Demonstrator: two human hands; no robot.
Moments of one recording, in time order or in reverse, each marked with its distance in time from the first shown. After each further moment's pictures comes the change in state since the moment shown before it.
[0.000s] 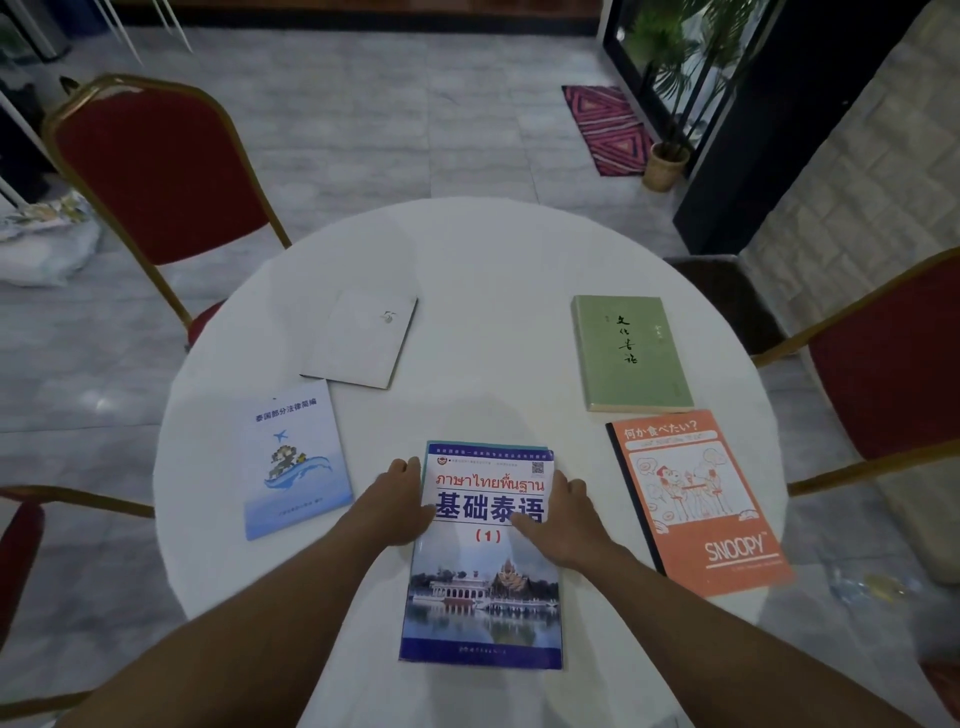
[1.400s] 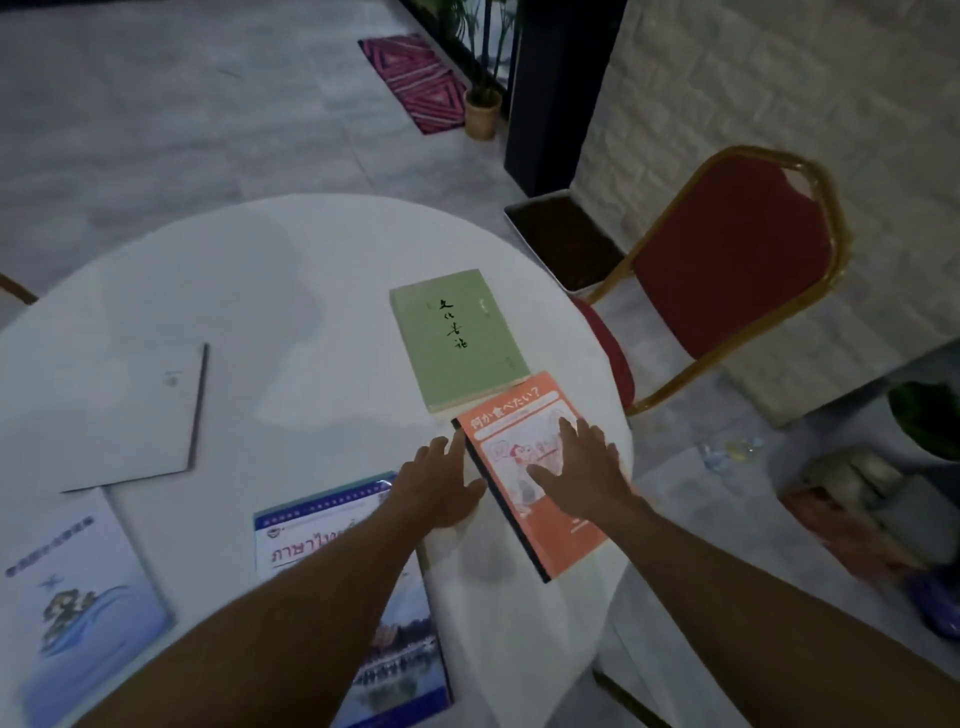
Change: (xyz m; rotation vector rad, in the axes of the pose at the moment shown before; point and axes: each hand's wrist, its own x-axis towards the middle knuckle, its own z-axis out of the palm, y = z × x) left_hand 0.055 0.230 0.056 0.256 -0.143 0.377; right_hand 0.012 0.155 -0.130 -0.130 0.173 0.261
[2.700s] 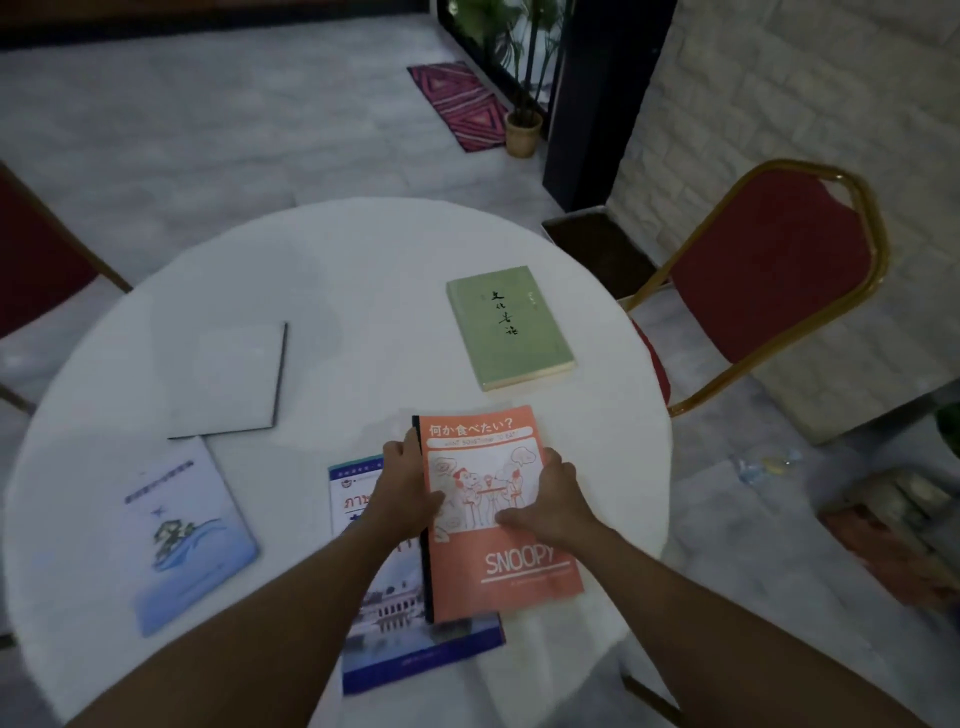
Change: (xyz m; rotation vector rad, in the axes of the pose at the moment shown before) left_hand -0.094 -0.090 -0.001 -0.419 0.285 -0.069; right_hand -0.078 -0.084 0.060 0.479 -0.073 -0.004
